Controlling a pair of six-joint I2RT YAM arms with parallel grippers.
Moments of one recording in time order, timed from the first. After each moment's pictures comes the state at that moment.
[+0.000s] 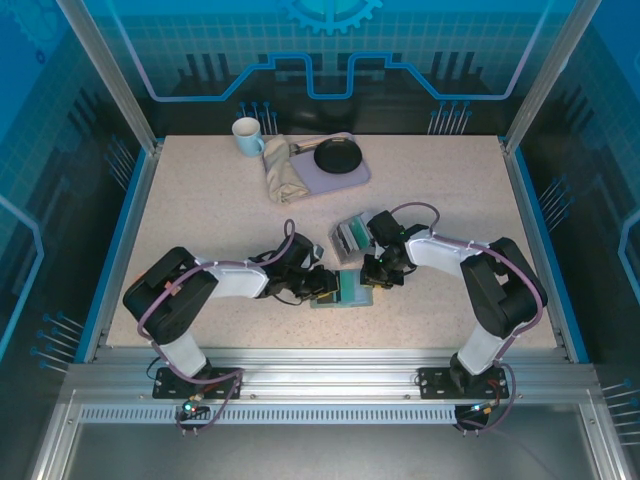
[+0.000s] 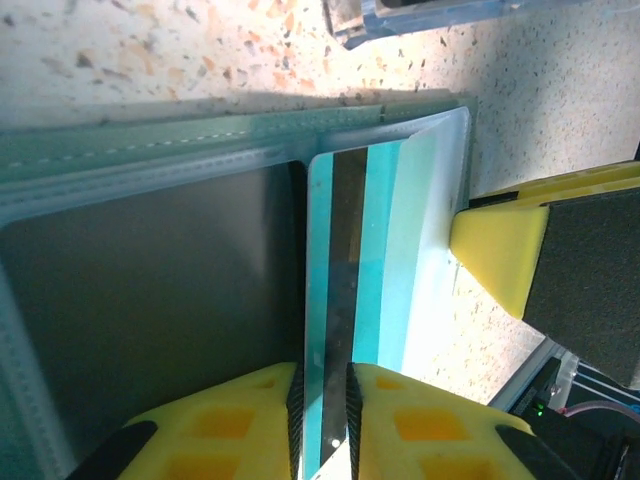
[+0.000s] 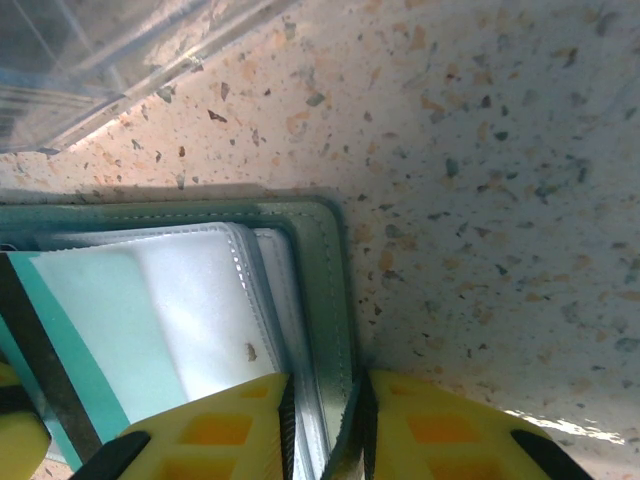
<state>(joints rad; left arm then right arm) -0.67 1.70 0.72 0.10 0.46 -0.99 0.52 1.70 0.93 -0.61 -0.26 0.64</state>
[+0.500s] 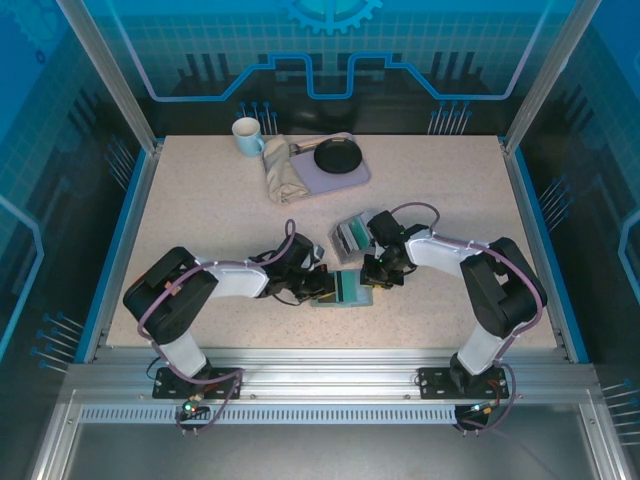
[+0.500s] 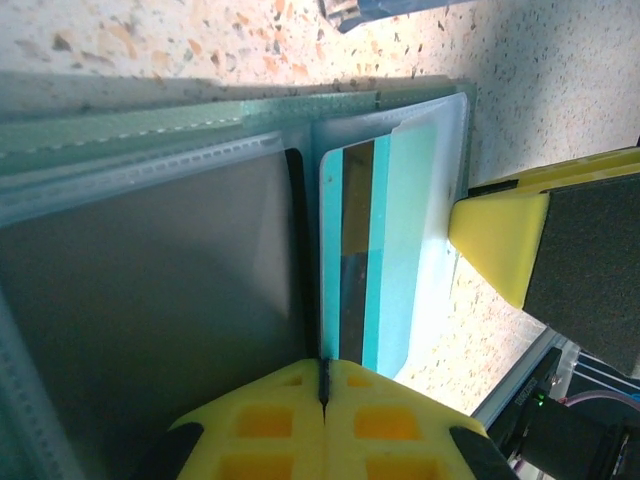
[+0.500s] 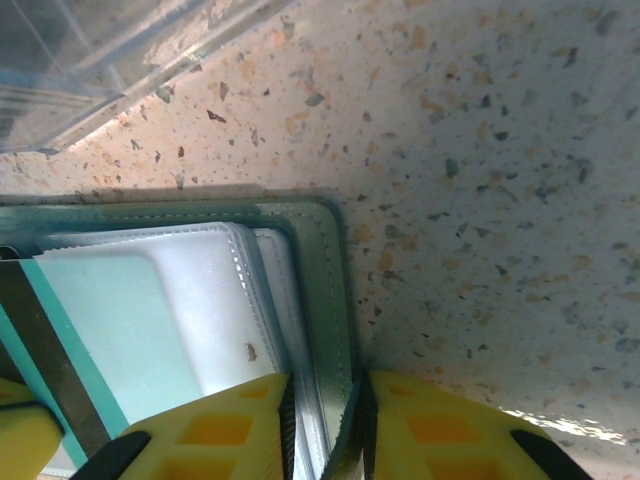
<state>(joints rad) -0.67 1.71 0.73 0.10 0.49 -0.98 0.51 1.71 0.94 -0.61 -0.26 0.64</state>
